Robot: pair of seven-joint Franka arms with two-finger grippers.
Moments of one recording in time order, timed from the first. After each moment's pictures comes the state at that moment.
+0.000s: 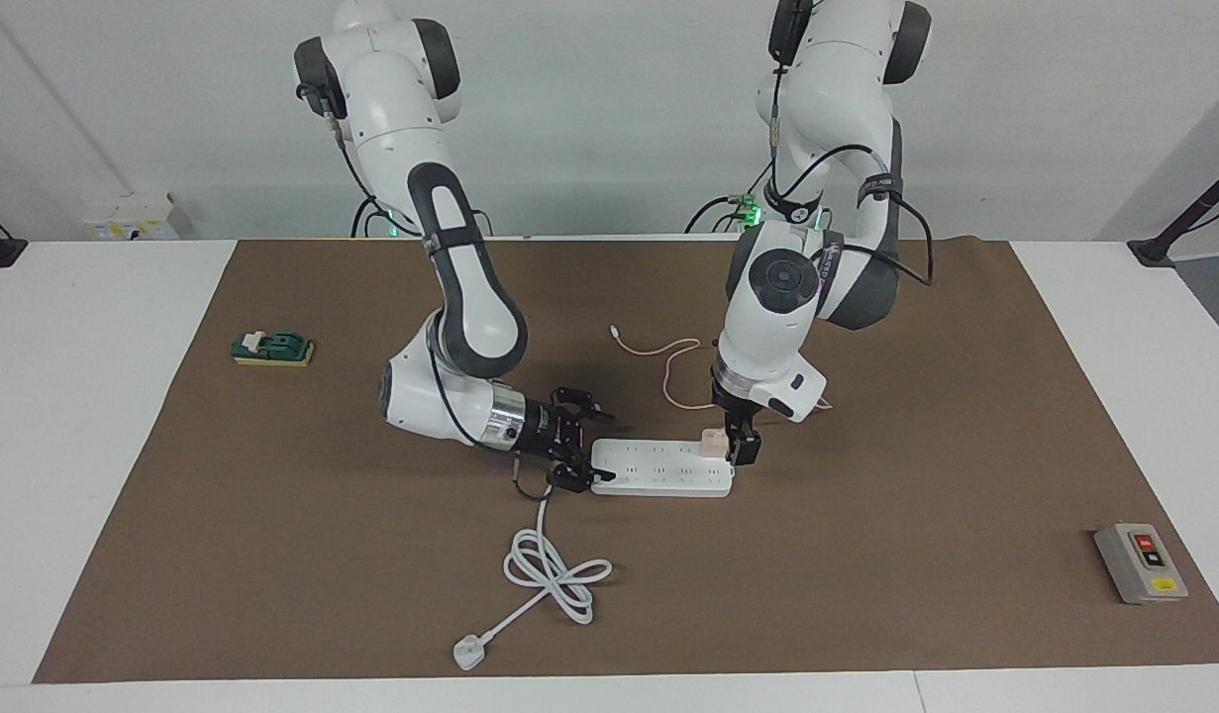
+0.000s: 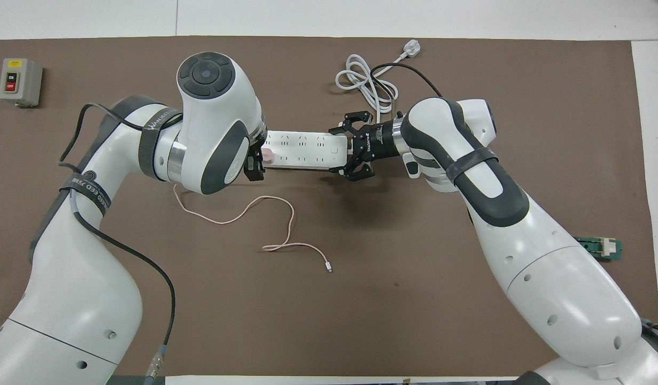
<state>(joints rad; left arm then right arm) -0.50 0.48 0.03 -1.54 -0.03 1.99 -2.04 0.29 0.71 0.02 -1.57 1.27 2.09 1.12</state>
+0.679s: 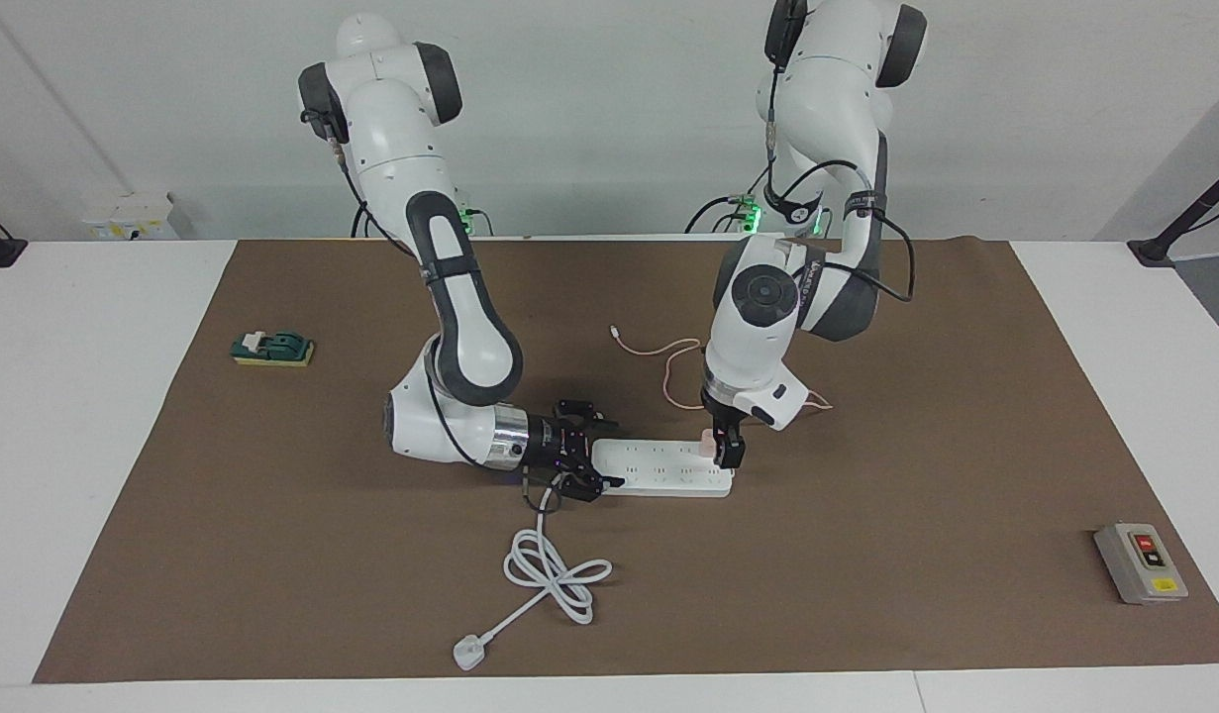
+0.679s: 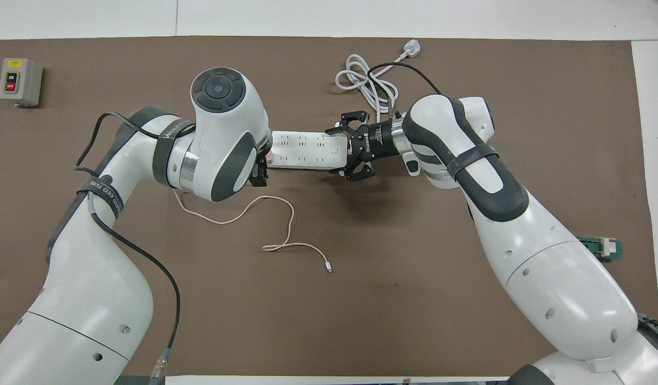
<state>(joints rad) -0.52 0.49 0.03 -1.59 -0.03 2.05 -1.99 0.28 0.73 0.02 -1.56 1.27 2.06 1.02</state>
